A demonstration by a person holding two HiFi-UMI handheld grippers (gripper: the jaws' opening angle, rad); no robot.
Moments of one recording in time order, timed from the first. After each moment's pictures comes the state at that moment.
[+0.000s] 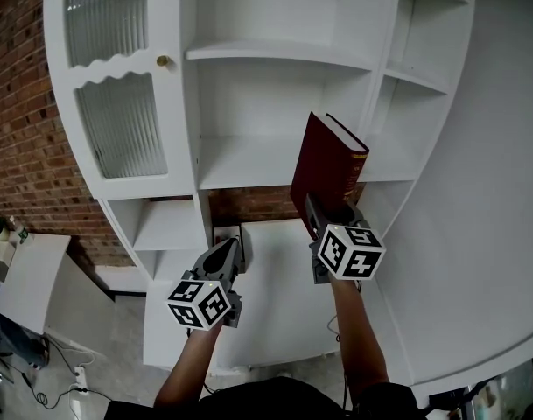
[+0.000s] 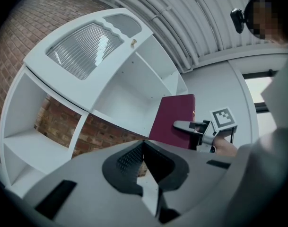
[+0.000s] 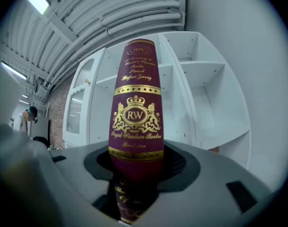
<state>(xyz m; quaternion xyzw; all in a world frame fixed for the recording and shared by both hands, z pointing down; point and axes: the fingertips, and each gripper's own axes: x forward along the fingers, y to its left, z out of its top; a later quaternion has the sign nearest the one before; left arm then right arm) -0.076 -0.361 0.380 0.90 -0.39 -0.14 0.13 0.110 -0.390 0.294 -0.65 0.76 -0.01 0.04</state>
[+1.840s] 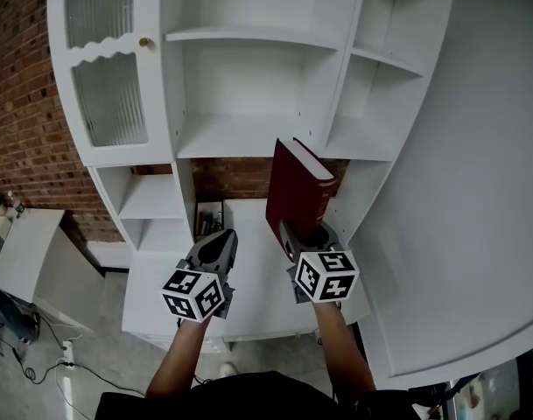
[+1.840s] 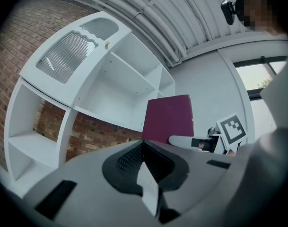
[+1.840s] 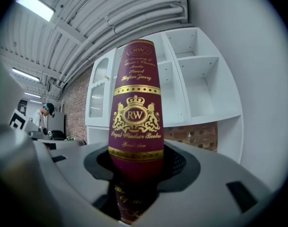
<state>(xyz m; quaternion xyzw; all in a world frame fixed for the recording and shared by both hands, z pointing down) -0.015 -0.279 0.384 0.91 -0.39 -0.10 0.10 0.120 -0.293 0.368 -0.59 0.80 -0.03 0.00</state>
